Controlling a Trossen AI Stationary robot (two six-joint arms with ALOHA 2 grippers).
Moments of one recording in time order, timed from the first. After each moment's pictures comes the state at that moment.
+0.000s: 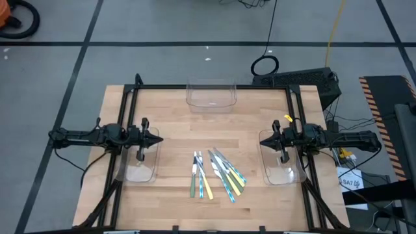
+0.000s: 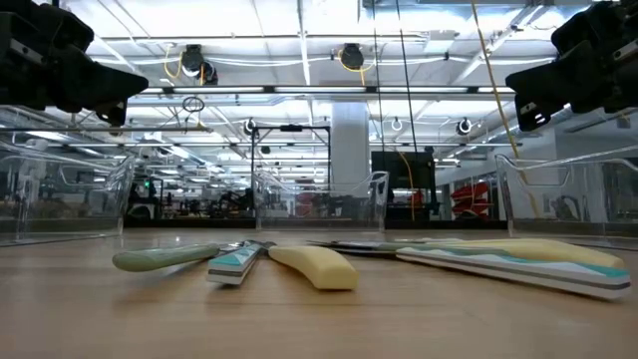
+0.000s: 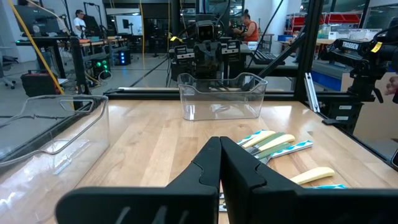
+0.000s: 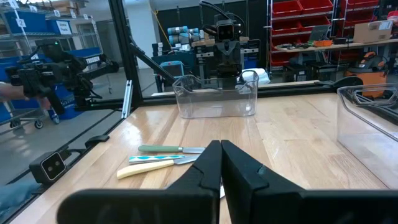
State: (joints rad) left arm -0.04 0.03 0.01 0.00 0.00 0.00; right arm 0.01 0.07 0.02 0.06 -0.11 0.12
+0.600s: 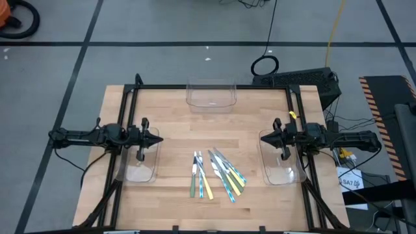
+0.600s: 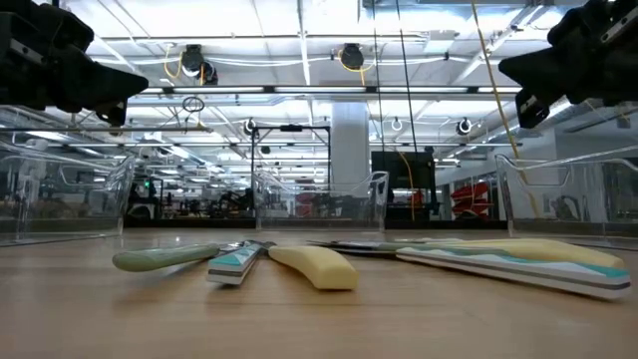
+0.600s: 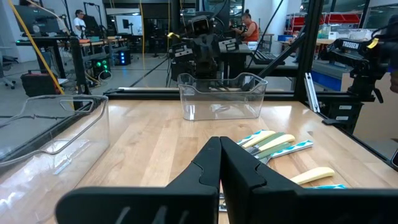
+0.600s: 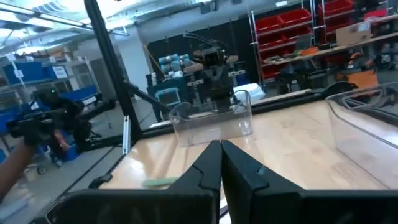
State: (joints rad) left arm -0.04 0.03 0.01 0.00 0.00 0.00; right arm 0.01 0.07 0.02 0.15 -0.05 0.26
